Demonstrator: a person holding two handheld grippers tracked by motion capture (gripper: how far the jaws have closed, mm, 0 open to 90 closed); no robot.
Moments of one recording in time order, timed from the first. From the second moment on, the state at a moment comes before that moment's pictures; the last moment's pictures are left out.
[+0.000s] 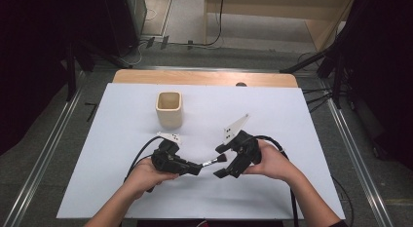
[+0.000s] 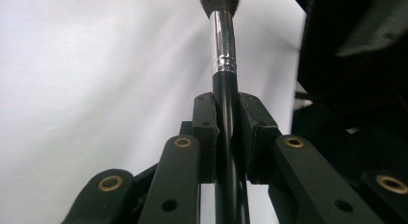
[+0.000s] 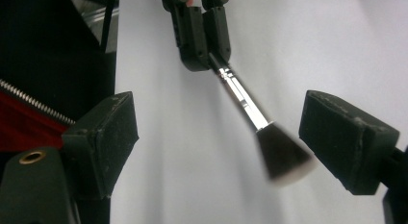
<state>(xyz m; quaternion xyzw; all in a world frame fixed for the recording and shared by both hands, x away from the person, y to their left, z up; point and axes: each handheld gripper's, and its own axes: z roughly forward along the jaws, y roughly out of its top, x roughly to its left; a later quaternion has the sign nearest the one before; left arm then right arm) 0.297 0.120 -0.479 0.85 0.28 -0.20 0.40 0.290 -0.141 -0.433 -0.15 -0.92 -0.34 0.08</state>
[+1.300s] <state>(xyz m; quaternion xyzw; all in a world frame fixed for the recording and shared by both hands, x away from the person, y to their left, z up) 0.277 0.124 -0.481 0.76 0.37 -0.15 0.51 0.247 -0.176 -0.457 -0.33 -0.81 -0.47 0.09</state>
